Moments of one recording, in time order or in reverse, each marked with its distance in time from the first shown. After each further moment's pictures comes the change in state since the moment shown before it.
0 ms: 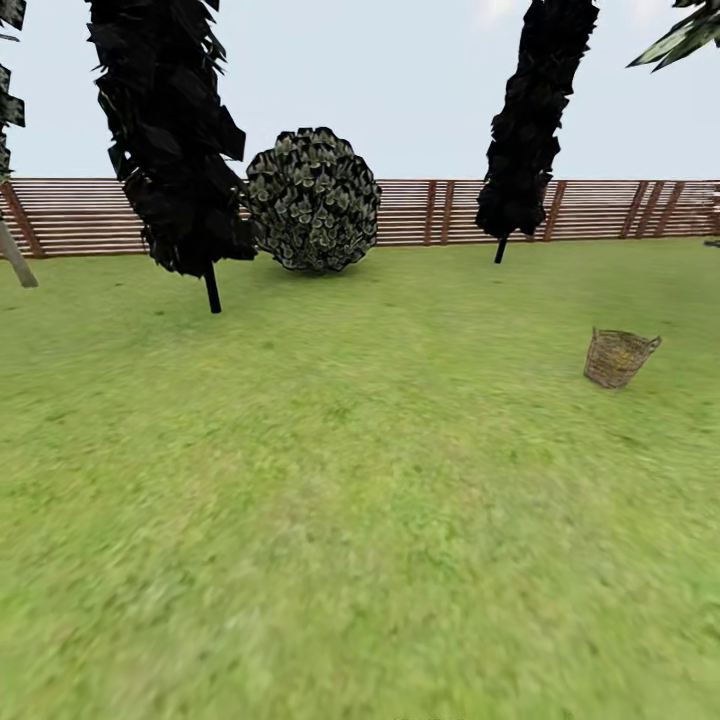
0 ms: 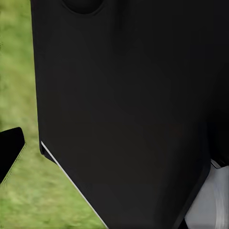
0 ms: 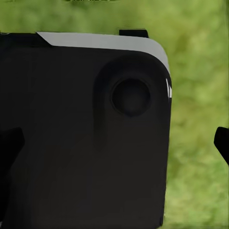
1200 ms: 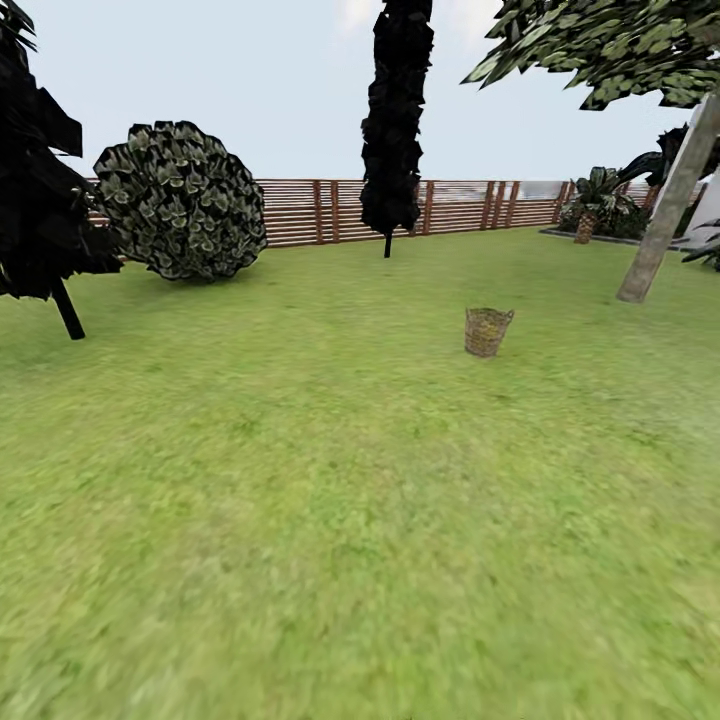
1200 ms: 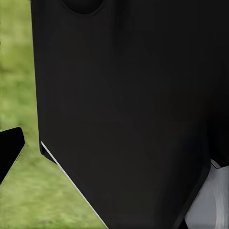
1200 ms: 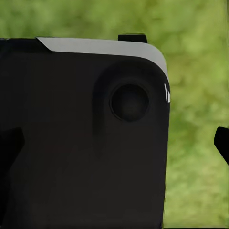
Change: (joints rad) left arm 0.000 0.000 0.000 0.000 0.000 0.000 0.000; right arm 0.000 -0.002 0.000 0.001 0.000 -0.019 0.000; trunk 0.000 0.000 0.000
